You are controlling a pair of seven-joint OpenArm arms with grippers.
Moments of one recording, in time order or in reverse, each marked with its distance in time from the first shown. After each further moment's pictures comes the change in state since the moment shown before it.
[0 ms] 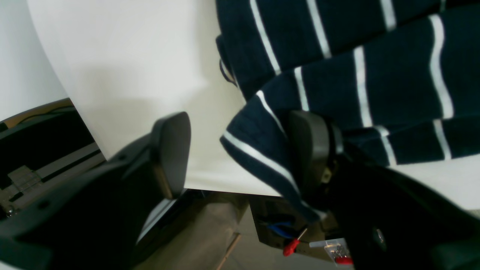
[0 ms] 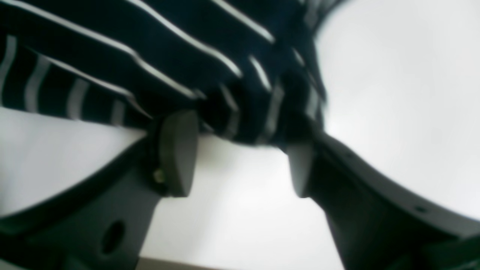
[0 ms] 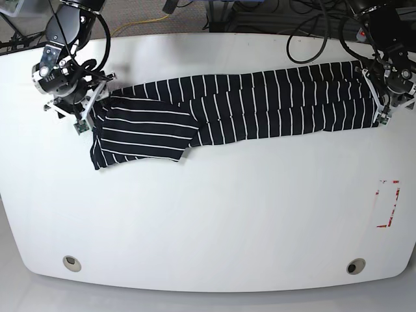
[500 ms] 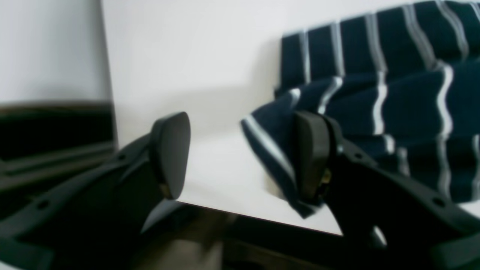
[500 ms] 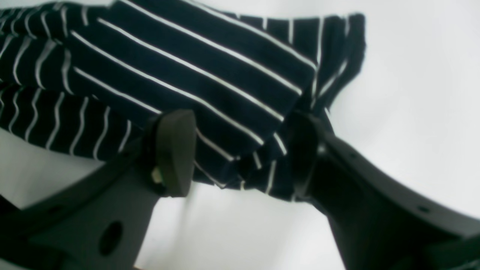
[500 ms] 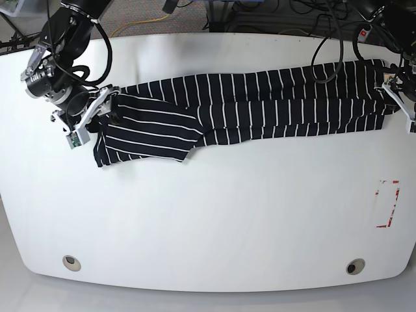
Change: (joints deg) left arm -3.7 1.0 -14.8 4.5 -14.3 0.1 0.8; right arm 5.2 -2.8 5.6 1.6 24.2 0.0 -7.6
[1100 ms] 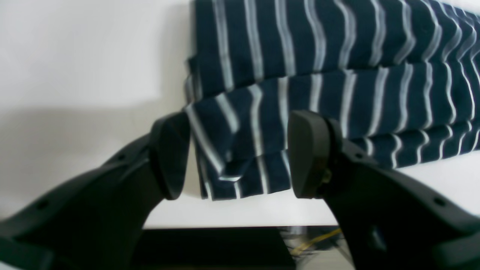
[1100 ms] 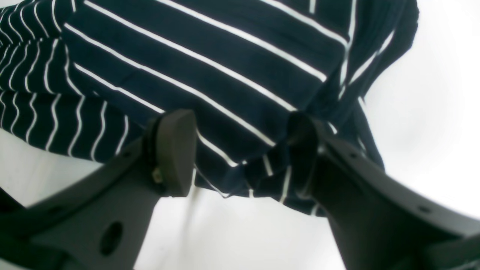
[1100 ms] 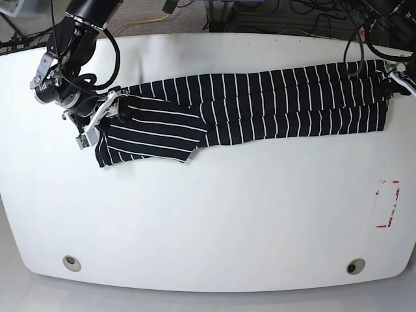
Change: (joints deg) left arm 1.2 -4.2 -10.4 -16.8 -29.6 0.3 8.9; right arm 1.9 -0.9 -2.0 -8.1 -1.6 -0.2 0.2
